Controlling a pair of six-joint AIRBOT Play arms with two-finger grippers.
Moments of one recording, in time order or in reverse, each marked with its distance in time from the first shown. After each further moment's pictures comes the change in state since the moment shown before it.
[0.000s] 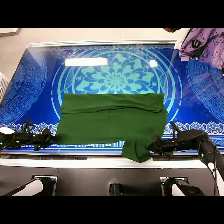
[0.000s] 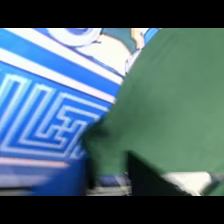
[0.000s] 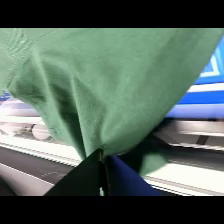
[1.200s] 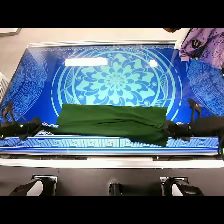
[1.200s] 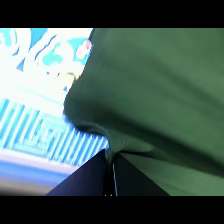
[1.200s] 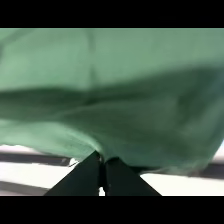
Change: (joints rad) left arm -0.146 0.296 0.199 0.127 -0.034 -0.211; right arm 0.000 0.084 0.361 -0.193 -0.085 0.092
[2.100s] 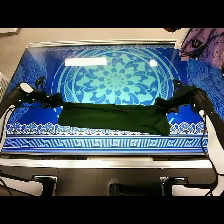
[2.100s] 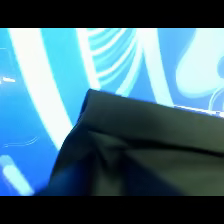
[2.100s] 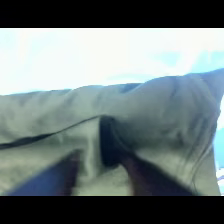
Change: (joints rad) left arm -0.217 -0.763 0.620 0.022 0.122 0.058; right arm 0.097 -0.659 0.422 -0.146 0.298 -0.012
